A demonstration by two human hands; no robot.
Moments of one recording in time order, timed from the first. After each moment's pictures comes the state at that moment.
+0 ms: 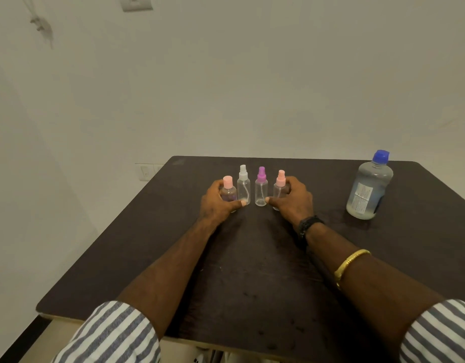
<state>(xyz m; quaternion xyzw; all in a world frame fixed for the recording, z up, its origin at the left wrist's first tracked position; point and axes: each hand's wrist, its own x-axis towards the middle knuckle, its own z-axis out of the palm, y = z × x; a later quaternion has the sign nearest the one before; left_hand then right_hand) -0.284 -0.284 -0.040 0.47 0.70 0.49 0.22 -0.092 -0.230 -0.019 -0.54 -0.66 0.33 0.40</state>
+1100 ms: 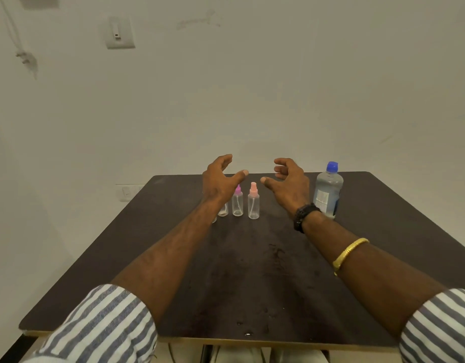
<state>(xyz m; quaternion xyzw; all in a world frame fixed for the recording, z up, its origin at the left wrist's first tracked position) -0.221 -0.277 0.051 0.54 0.60 0.57 0.12 -0.046 -0.253 0.050 -0.47 -0.64 0.30 0.53</state>
